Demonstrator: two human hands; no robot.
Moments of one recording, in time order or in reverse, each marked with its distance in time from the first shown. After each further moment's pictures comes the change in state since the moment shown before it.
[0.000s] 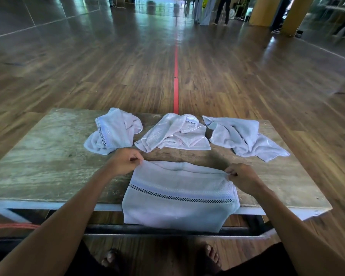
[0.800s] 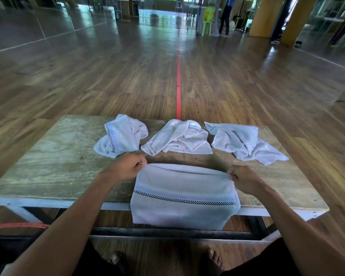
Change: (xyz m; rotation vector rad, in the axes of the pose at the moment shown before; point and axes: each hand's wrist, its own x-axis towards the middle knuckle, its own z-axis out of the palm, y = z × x) left_hand -0.026 0.012 -0.018 0.309 -0.050 0.147; right_hand -0.011 -0.007 -0.011 -0.052 -0.033 -0.048
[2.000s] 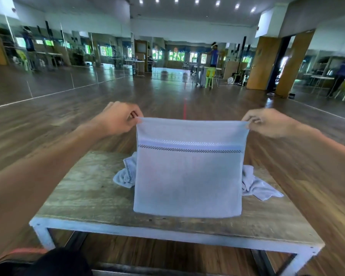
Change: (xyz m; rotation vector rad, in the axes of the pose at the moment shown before) left_hand -0.056 0.084 -0.250 0.273 0.507 0.068; right_hand -0.048 -0.131 -0.261 -0.159 0.256 -0.335
